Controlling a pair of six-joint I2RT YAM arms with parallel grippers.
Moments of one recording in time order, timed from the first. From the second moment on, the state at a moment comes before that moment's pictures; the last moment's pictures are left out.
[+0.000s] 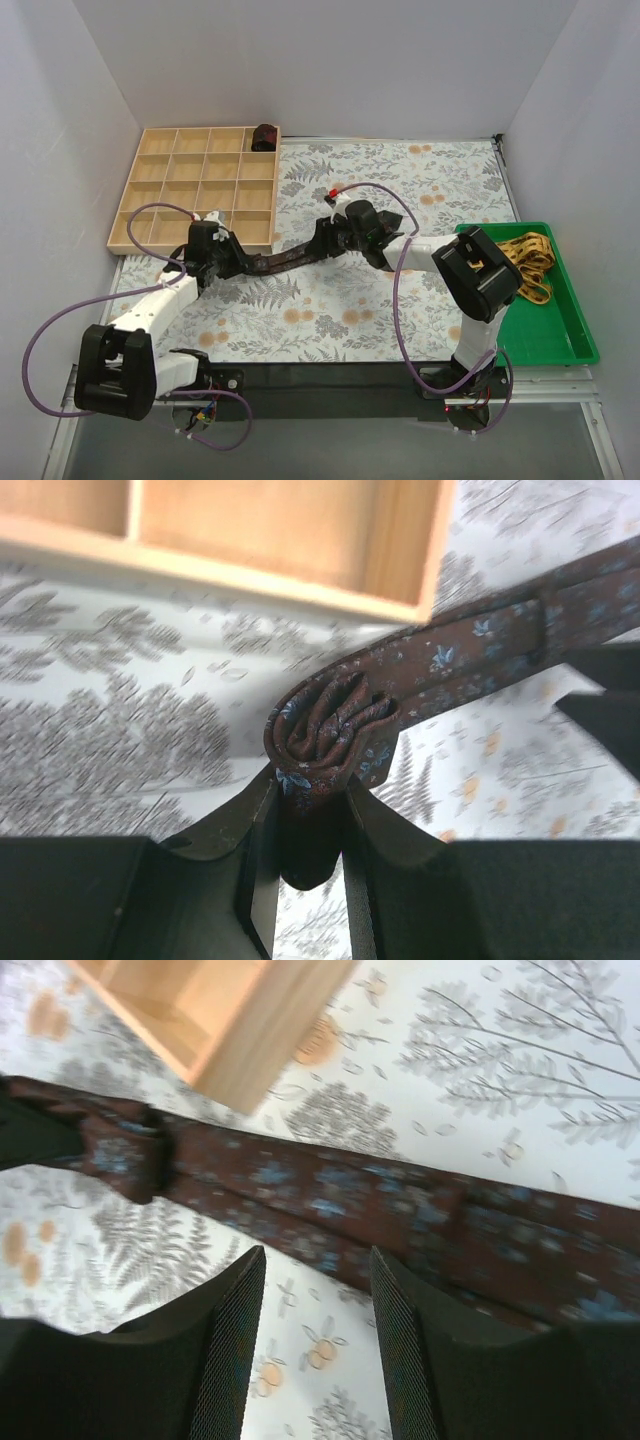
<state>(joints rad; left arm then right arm) -0.18 1.19 0.57 -0.15 0.18 -0.57 0.70 1.84 0.95 0.42 -0.37 0.42</state>
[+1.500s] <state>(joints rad) -0.16 1.19 0.66 -0.46 0.00 -0.47 0.79 1.91 1.01 0.26 -0.16 0.27</state>
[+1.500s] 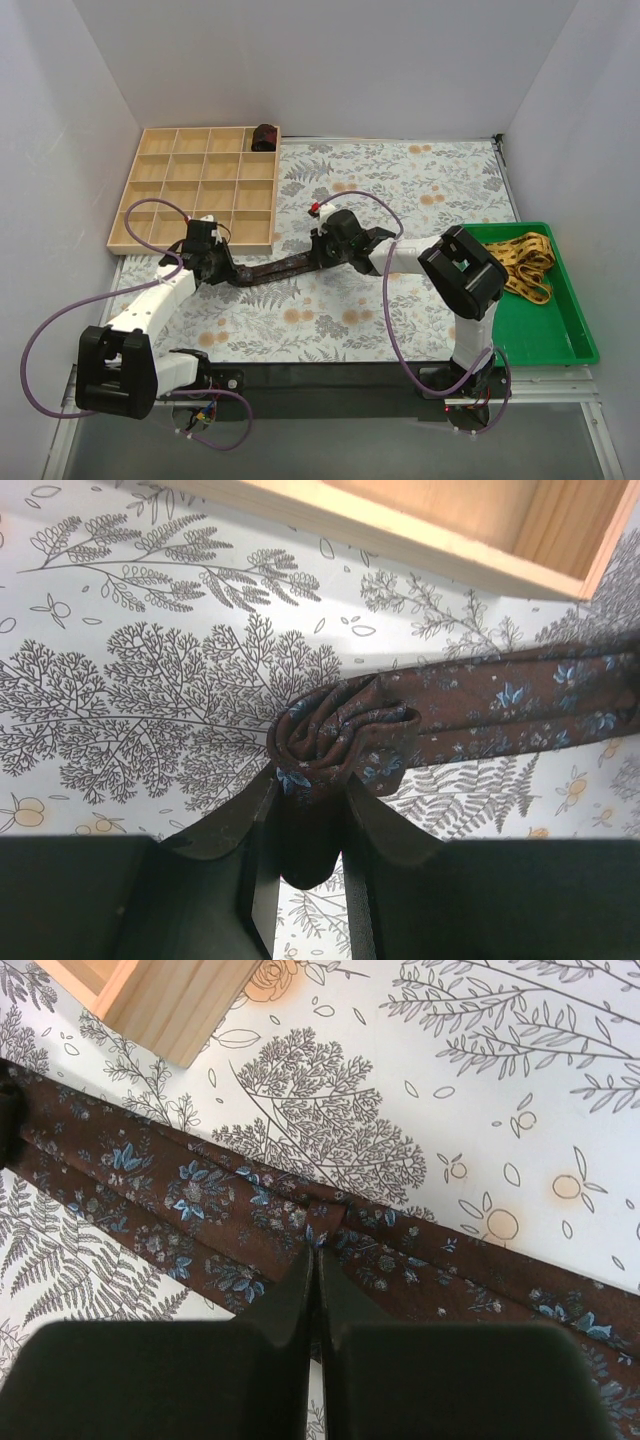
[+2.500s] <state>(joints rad) -0.50 1.55 0.97 -0.63 -0.58 -0.49 0.81 1.89 0.96 0.32 -0.09 0.38</state>
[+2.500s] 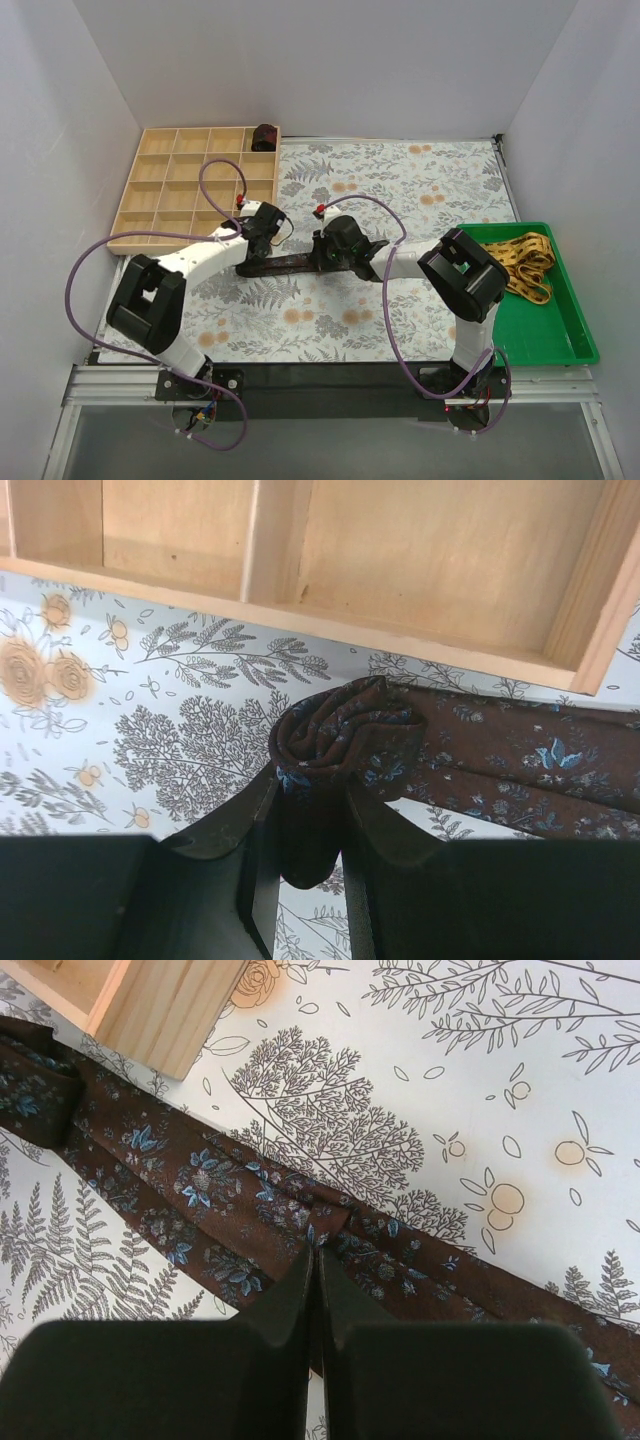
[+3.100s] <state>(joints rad) -0.76 1.89 1.26 -0.91 -0.83 -0.60 0.81 1.89 0.87 0.48 -0.10 0.44</state>
